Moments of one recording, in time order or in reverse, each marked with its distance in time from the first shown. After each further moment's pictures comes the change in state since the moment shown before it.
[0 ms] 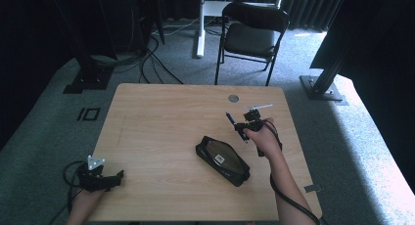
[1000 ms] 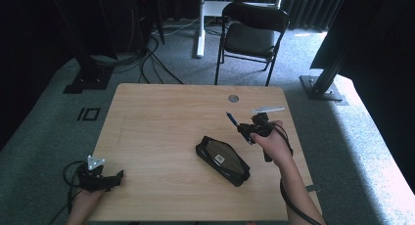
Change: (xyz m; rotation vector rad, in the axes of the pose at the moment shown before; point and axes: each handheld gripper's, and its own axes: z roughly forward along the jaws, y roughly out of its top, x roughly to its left) left arm 0.000 0.000 0.000 0.000 0.000 0.000; right arm 0.017 -0.008 -0.053 -0.092 0.069 -0.050
